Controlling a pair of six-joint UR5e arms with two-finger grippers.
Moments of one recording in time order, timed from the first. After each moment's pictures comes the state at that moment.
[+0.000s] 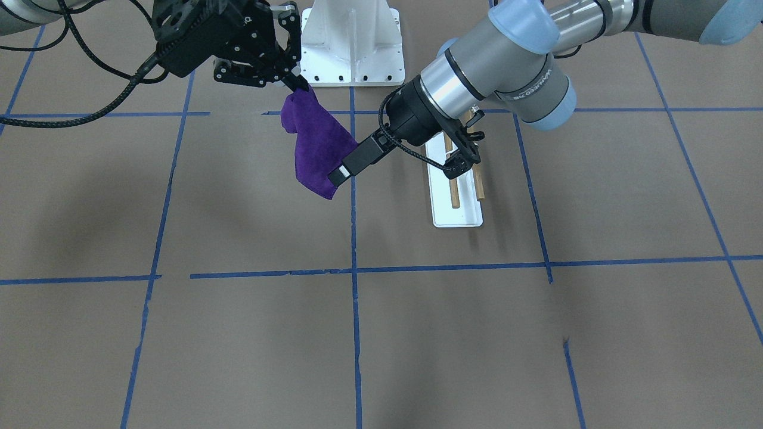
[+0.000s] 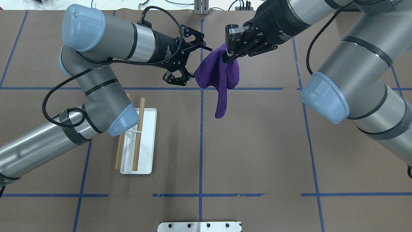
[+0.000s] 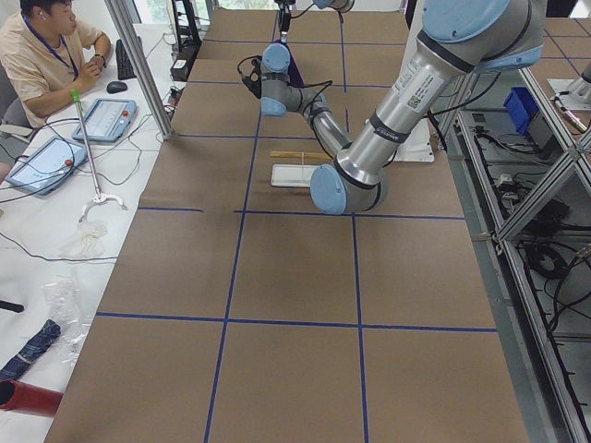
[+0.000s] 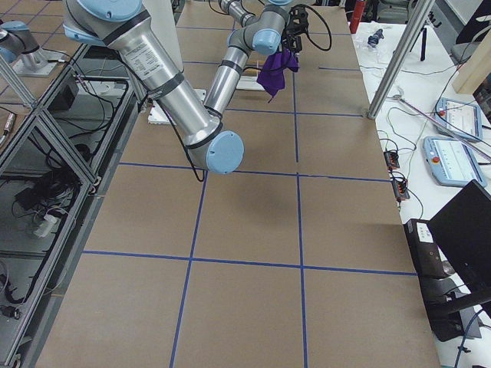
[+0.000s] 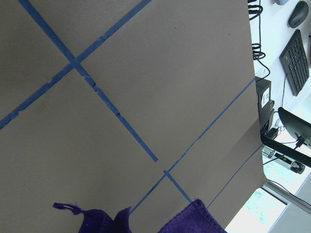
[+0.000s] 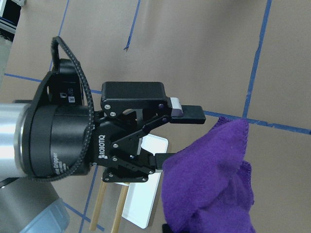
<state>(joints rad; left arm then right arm) -0.73 -2.31 -1.55 -2.47 -2.07 -2.37 0.90 -0.86 1.97 -1.44 2.37 1.07</state>
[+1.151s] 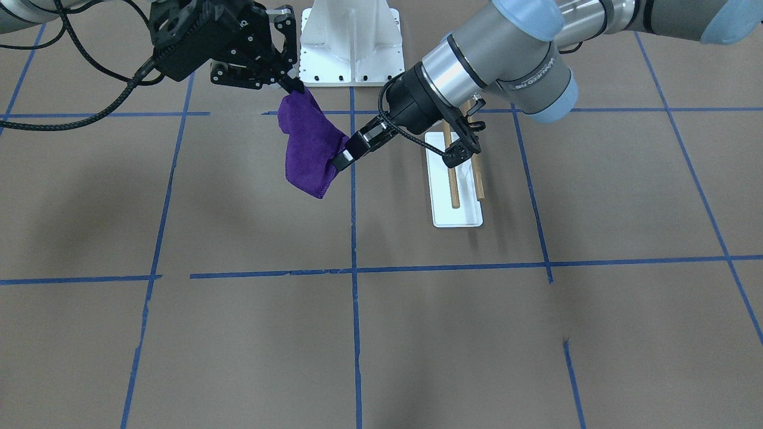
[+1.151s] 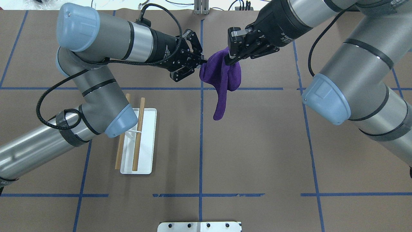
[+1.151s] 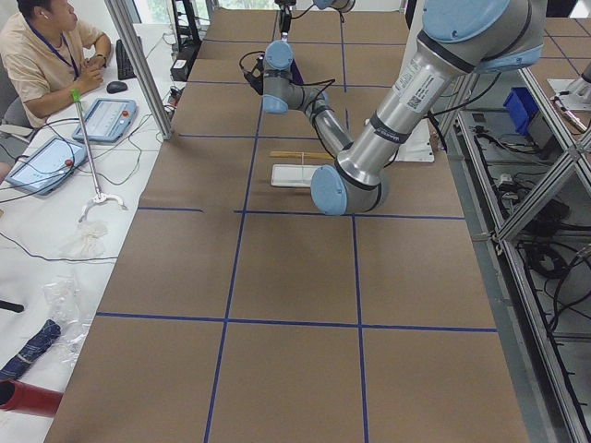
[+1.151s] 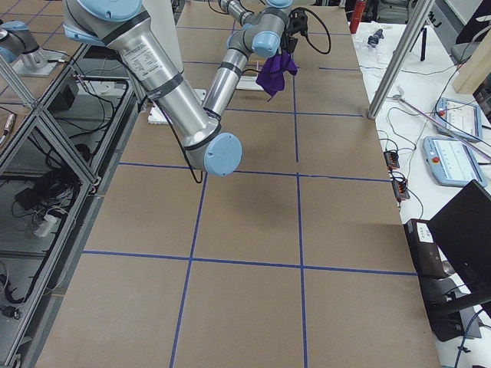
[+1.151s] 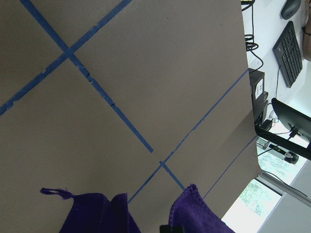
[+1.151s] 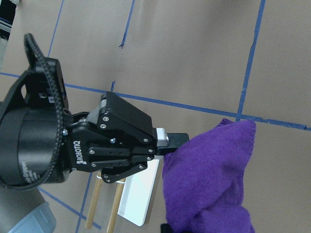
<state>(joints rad) -0.74 -2.30 -1.59 -2.47 -2.07 -2.35 0.90 -0.89 1.98 -1.44 2.38 1.07</state>
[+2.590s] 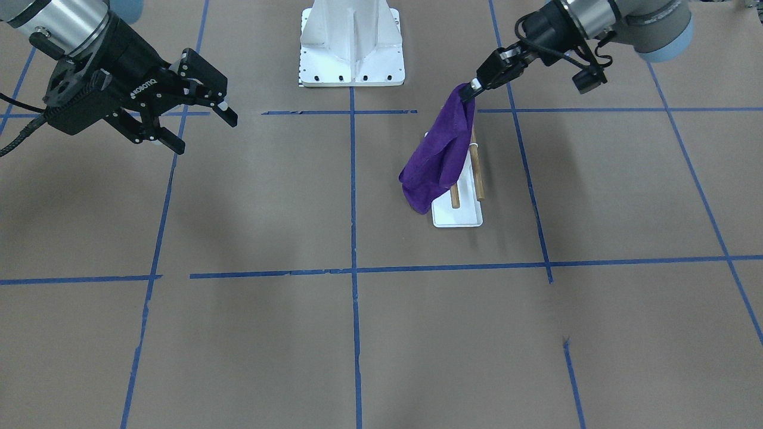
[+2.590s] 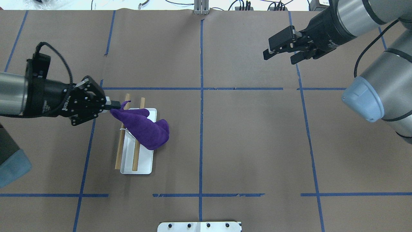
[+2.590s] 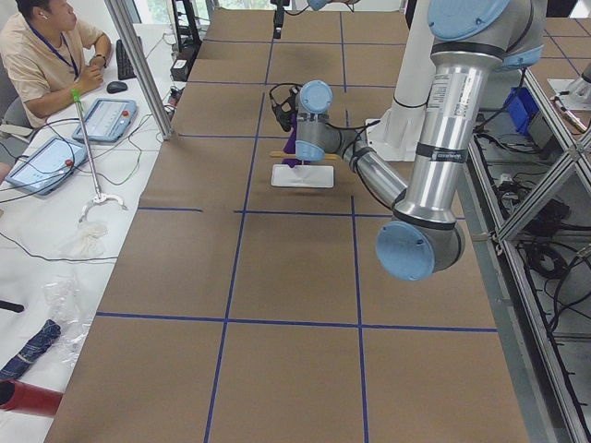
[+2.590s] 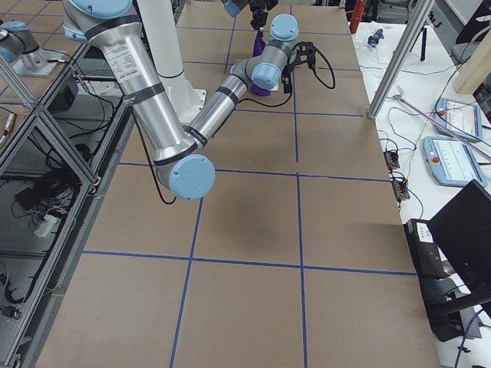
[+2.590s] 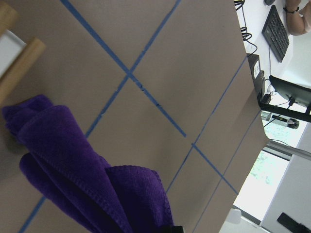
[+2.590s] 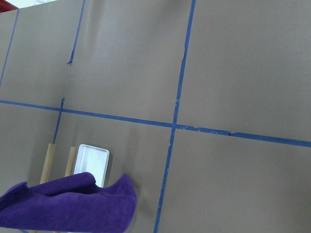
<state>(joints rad) -0.80 -1.66 -2.01 -2.68 -2.18 -2.10 1.00 -1.11 1.98 -1.34 2.37 1.02</state>
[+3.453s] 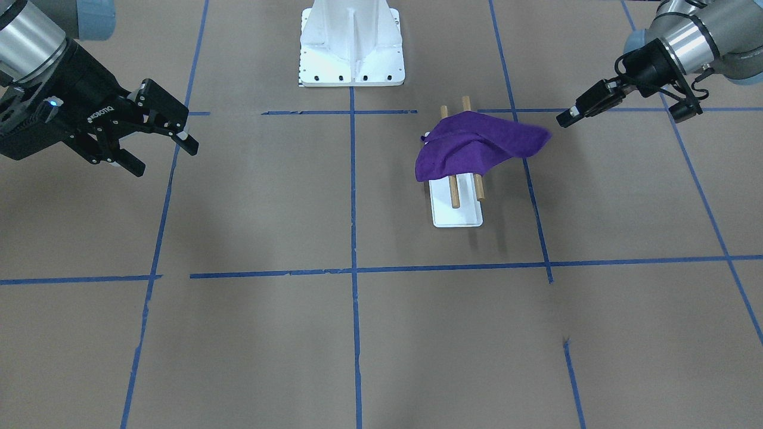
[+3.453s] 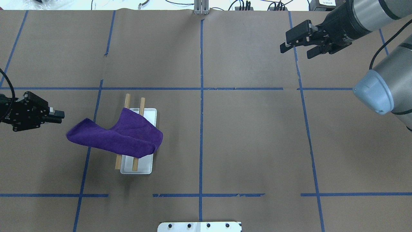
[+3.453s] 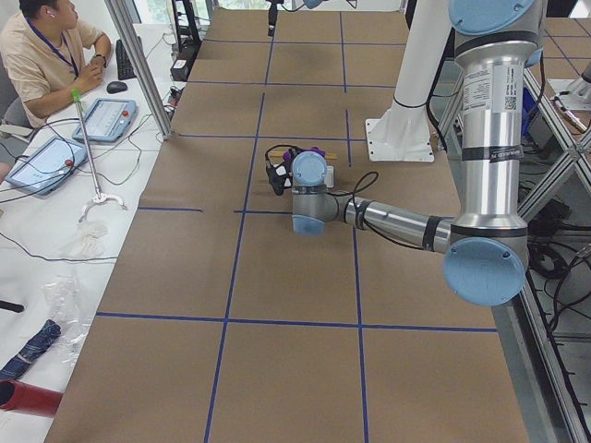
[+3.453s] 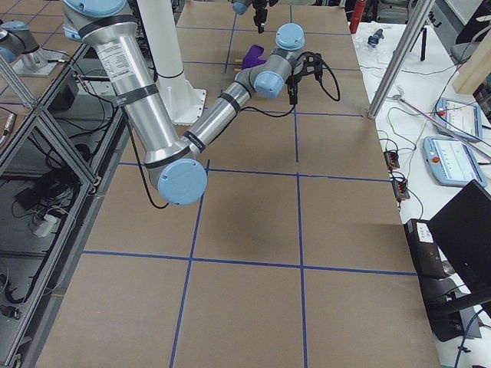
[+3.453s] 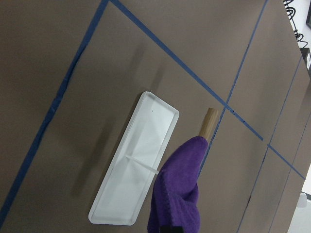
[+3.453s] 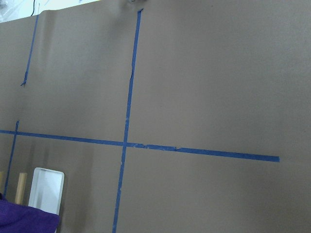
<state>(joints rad) -0.96 -1.53 -1.77 -2.96 -2.39 -1.94 1.05 -1.15 1.95 -1.34 2.36 1.01</state>
